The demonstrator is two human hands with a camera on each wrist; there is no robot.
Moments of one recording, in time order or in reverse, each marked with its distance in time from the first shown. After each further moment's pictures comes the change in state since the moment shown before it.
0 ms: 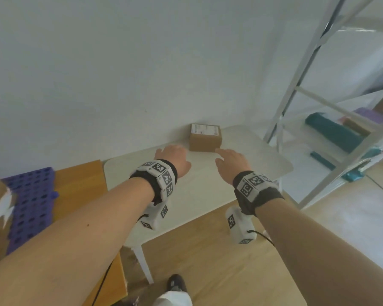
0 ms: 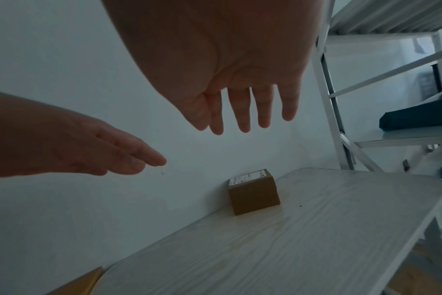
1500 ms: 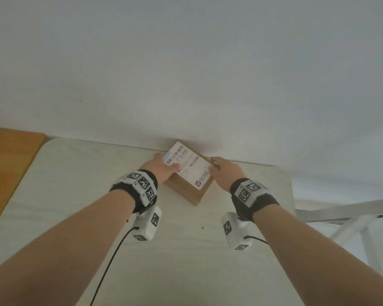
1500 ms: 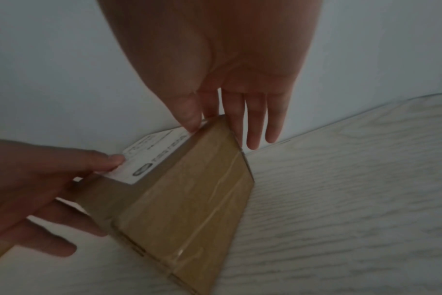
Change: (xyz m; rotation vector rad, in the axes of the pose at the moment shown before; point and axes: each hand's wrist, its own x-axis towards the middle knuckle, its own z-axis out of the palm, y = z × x) left_hand 0.357 0.031 0.085 -0.806 -0.202 -0.983; right_hand 0.442 0.132 0.032 -0.016 -0.595 -0.354
